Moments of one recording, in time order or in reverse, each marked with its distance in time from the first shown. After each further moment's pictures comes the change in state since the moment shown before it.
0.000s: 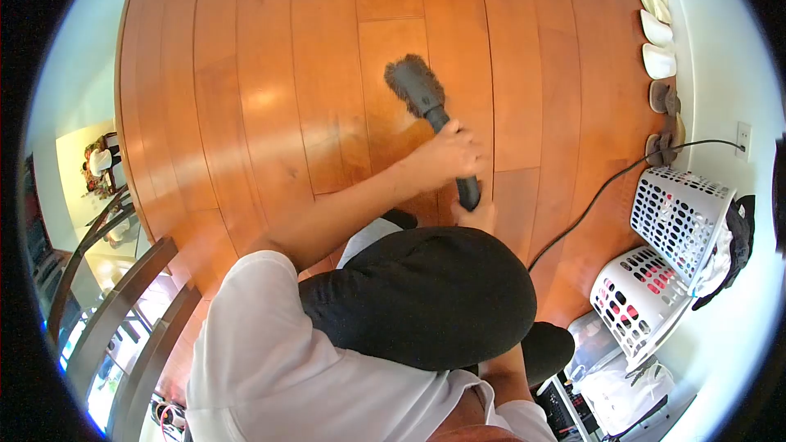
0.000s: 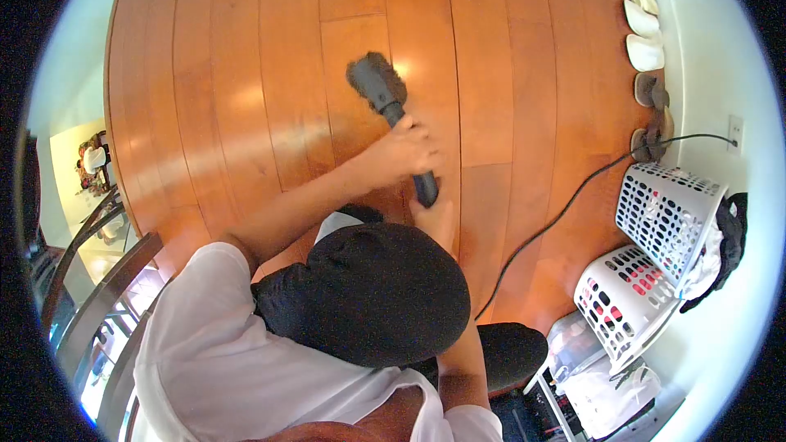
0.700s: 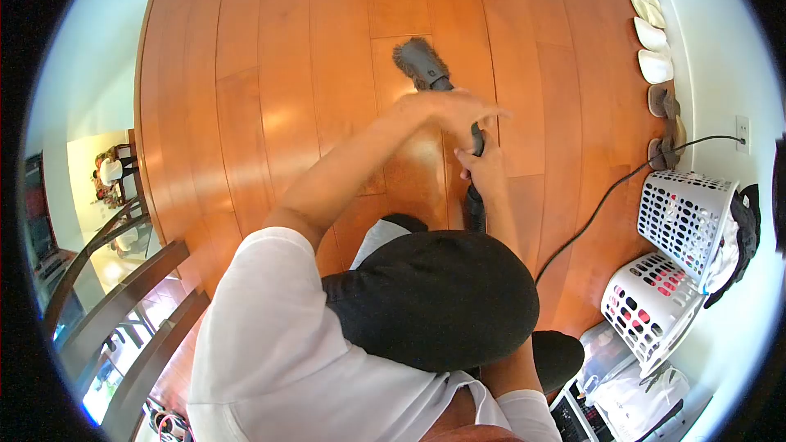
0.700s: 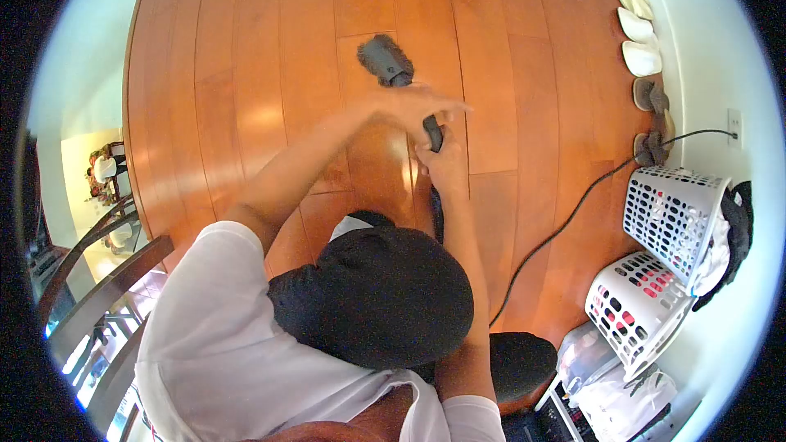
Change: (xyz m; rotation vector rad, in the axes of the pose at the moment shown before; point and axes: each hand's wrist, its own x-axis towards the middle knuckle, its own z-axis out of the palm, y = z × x) left_hand 0.044 -0.067 -0.029 -0.371 -0.222 -0.101; right_hand 0.069 -0.047 -0.002 0.339 -0.213 -0.188
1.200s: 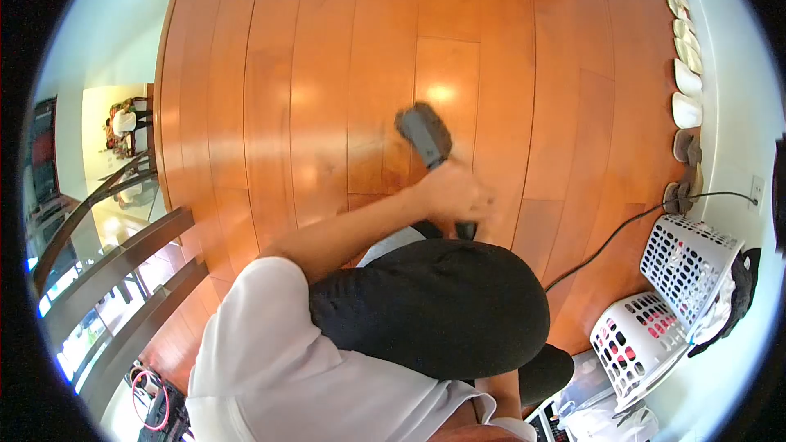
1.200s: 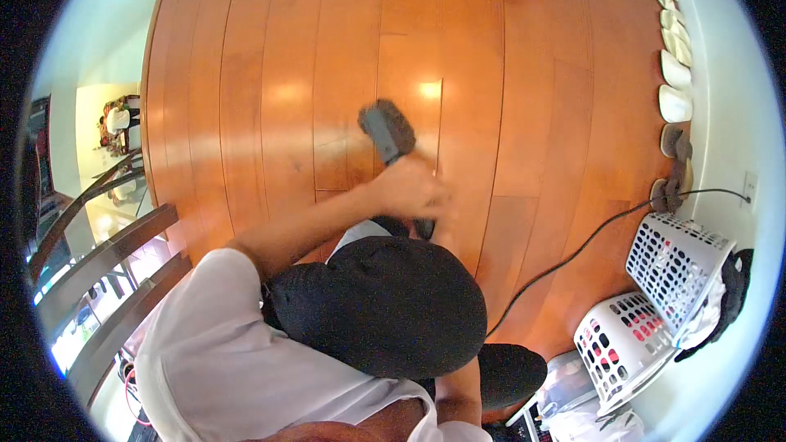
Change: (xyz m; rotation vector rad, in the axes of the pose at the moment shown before) left_hand -0.087 0.065 0.047 0.056 0.050 -0.256; right_hand -0.083 0.045 0.035 -0.429 0.038 -0.052
